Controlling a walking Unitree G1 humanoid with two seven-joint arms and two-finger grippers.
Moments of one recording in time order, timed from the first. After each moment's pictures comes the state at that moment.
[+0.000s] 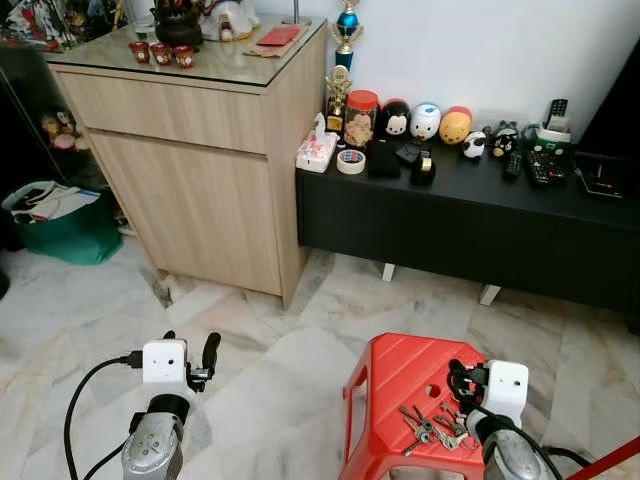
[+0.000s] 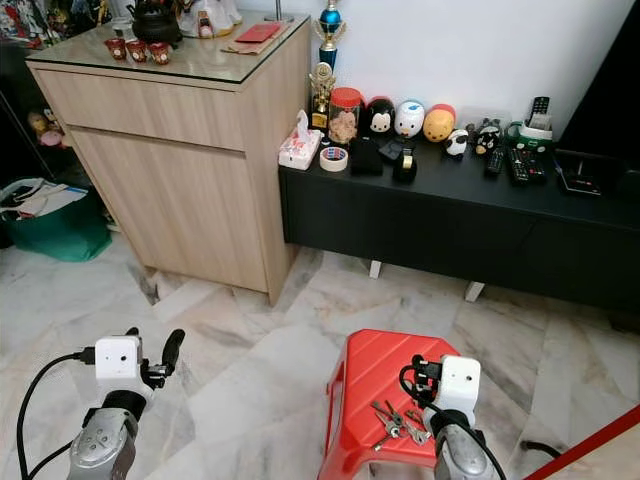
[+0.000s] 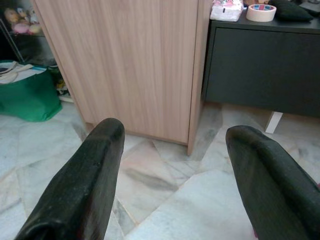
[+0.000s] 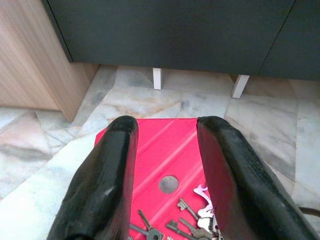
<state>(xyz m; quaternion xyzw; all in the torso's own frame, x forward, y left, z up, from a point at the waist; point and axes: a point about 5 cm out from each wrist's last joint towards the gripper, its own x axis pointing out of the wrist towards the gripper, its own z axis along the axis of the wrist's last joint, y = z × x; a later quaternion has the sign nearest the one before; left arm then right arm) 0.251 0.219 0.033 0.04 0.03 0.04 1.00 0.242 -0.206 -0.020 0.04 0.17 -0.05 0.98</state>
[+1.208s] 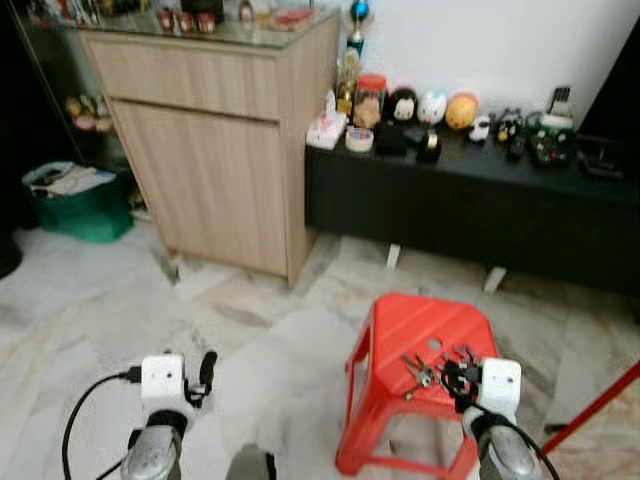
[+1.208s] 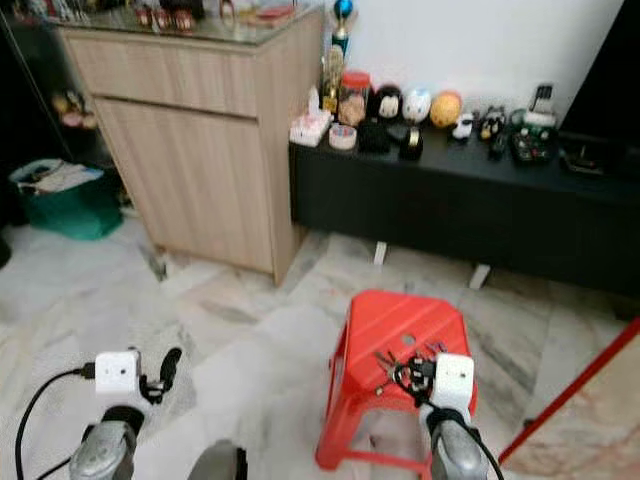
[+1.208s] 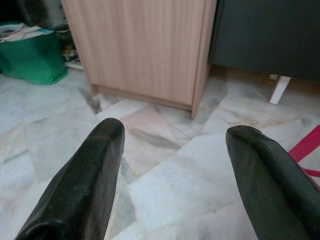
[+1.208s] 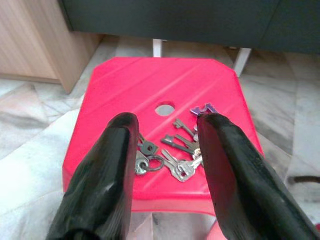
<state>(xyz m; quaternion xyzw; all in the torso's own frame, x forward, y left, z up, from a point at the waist) 0.242 0.221 0.018 0.03 0.07 0.05 1.00 0.243 -0.203 -0.024 0.04 0.19 -0.05 0.98</state>
